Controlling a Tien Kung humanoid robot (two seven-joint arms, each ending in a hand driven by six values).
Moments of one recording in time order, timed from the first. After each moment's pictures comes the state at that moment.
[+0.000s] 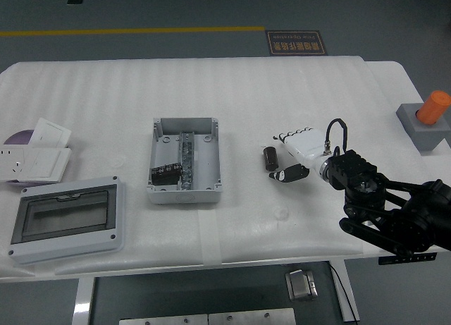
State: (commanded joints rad) left arm 0.04 0.25 -0.26 -0.24 0.54 0.07 0.03; right arm 0.76 -0.42 0.24 1.16 -1.92 -0.14 -0.39
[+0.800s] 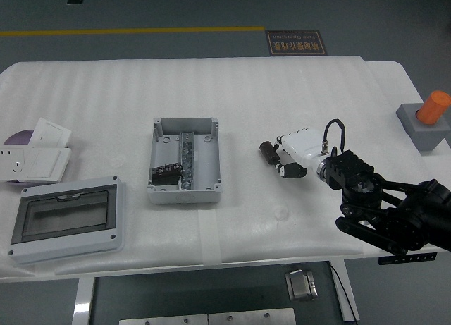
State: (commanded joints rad) left arm 0.03 0.25 -0.27 -0.25 0.56 0.07 0.03; right arm 0.77 -0.40 0.22 1.12 -1.90 -0.17 -0.36
